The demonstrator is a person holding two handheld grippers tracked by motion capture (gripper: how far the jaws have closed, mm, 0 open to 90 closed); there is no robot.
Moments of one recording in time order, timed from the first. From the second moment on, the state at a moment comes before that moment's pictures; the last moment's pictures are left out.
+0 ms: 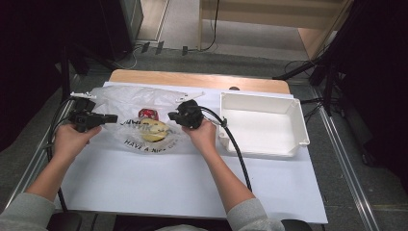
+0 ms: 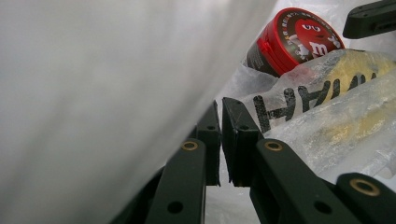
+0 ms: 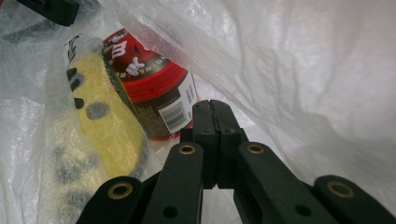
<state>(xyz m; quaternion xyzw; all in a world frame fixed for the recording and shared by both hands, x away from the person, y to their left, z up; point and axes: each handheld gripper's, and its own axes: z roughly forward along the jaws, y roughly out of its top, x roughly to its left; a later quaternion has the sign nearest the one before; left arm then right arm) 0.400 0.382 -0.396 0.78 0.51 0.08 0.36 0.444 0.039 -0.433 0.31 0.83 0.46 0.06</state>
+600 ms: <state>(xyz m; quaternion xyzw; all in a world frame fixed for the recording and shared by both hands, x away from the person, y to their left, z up) 0.400 0.379 -0.424 0.78 0.51 0.07 0.35 0.446 0.033 -0.451 0.34 0.82 0.45 0.06</state>
